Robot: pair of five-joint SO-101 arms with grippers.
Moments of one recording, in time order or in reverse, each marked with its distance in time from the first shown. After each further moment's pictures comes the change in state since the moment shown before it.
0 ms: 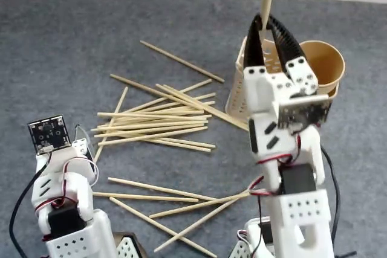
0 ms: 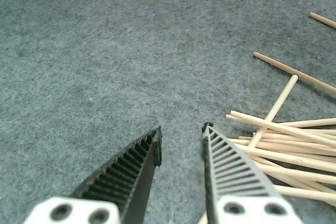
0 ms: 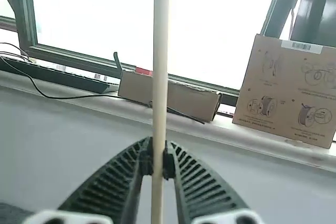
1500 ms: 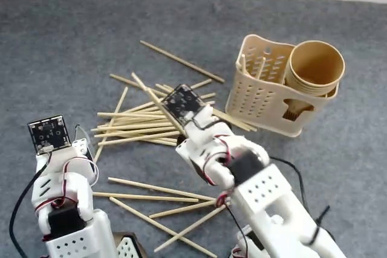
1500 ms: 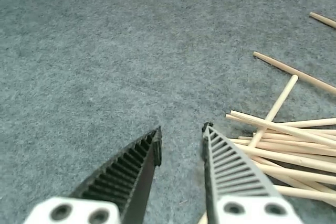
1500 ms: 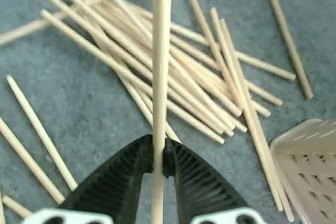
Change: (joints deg) left arm 0.0 0.0 0.0 0.0 0.0; right arm -26.0 10.6 1.4 54.8 0.5
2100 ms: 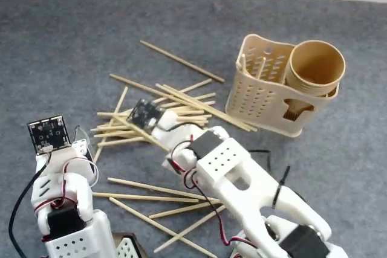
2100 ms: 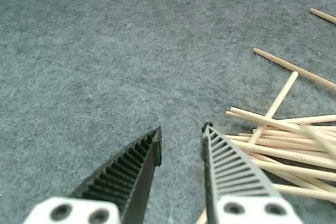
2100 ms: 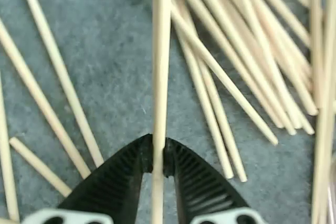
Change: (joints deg) left arm 0.0 0.0 0.0 0.7 0.0; right arm -6.1 25.8 -9.8 4.7 7.6
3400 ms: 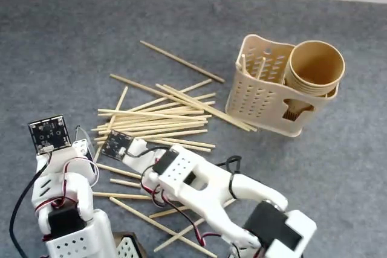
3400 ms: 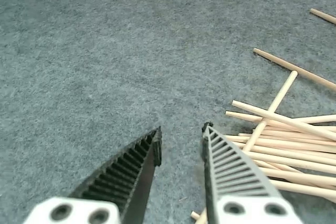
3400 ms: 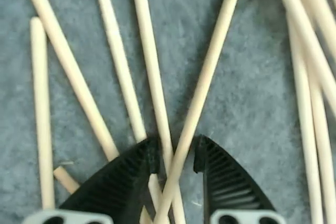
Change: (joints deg) left arm 0.0 0.0 0.0 0.0 0.0; right arm -14.3 21.2 -1.8 -9.3 -6.9
